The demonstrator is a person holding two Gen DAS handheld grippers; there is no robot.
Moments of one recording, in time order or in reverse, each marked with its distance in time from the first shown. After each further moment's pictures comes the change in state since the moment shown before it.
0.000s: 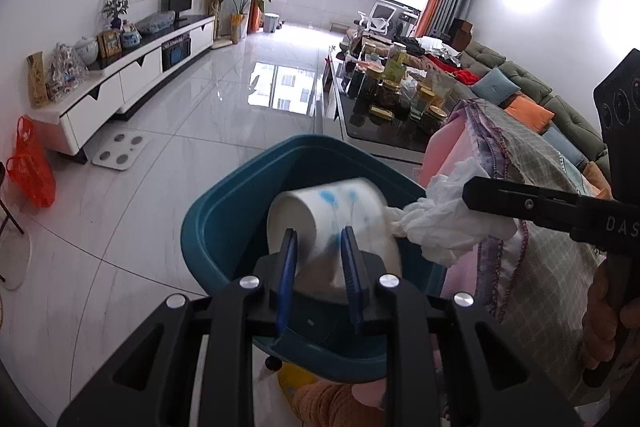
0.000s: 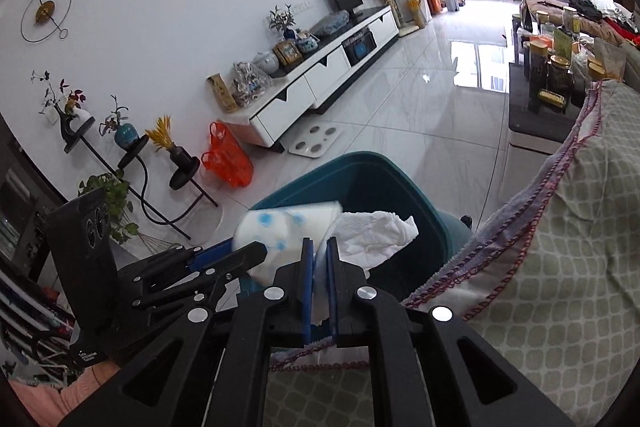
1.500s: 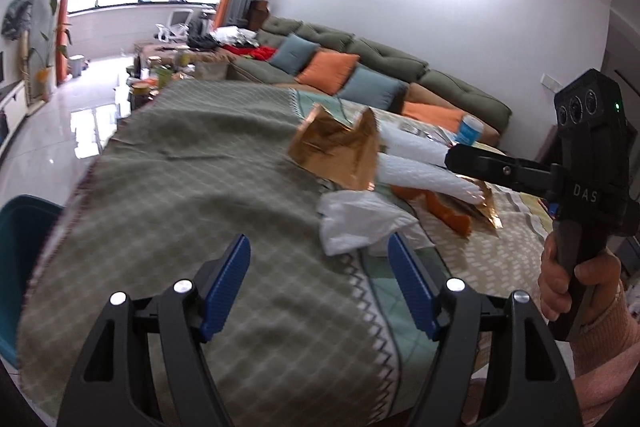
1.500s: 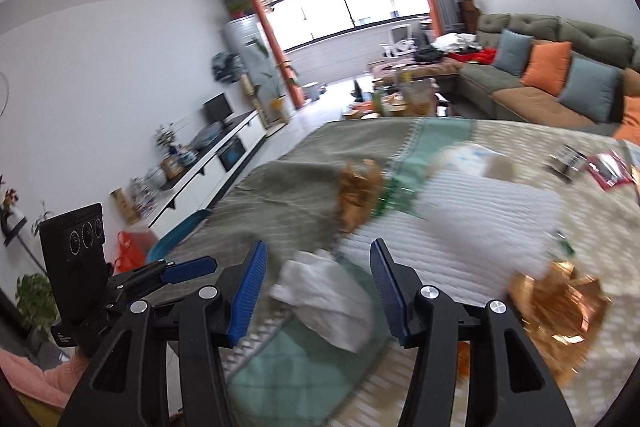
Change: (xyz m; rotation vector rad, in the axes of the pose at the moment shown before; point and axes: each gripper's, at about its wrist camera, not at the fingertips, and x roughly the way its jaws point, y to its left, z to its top) left arm -0.037 -0.247 -0.074 0.418 0.023 -0.601; right arm -0.271 -0.083 -0.159 0.242 -0.429 -0.412
